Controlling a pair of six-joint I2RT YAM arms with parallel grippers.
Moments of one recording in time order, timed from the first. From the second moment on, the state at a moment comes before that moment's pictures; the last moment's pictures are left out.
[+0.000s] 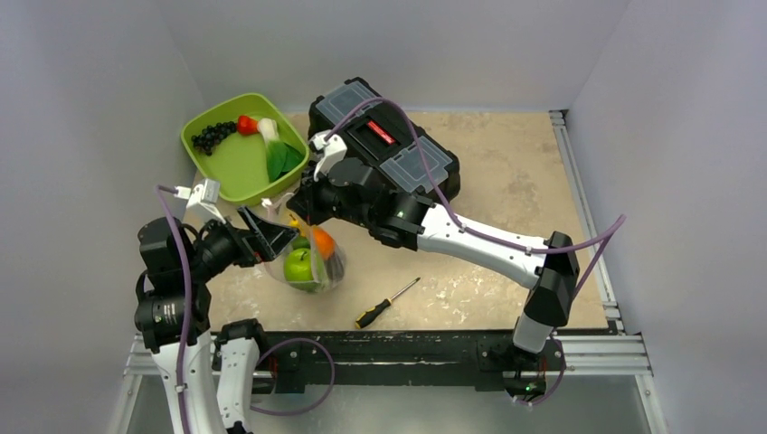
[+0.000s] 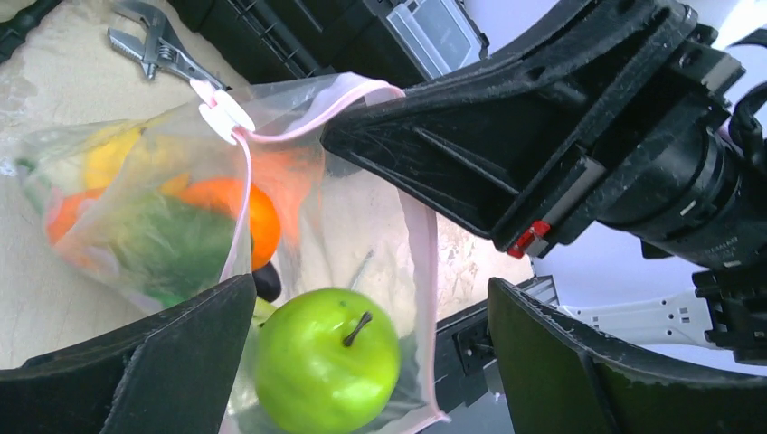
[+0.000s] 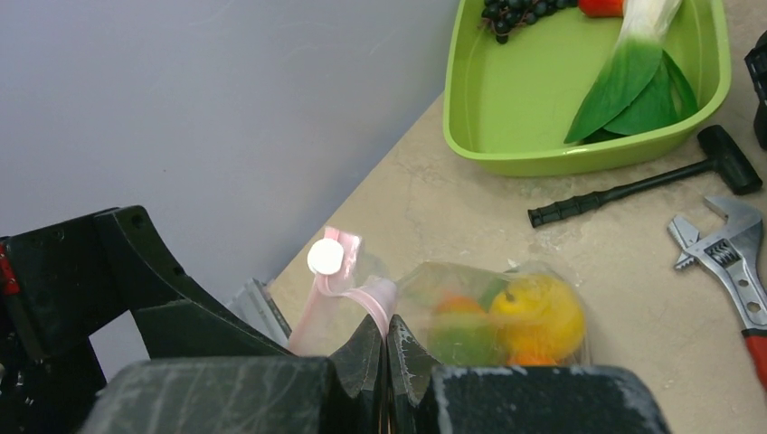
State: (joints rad) left arm 0.24 0.55 1.04 -0.91 0.77 -0.49; right arm 1.13 1.73 1.66 -0.18 0.13 0.54
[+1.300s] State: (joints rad) left arm 0.23 0.55 1.02 -0.95 0.87 -0.46; right arm 1.08 1.73 1.80 -0.38 0.04 0.44
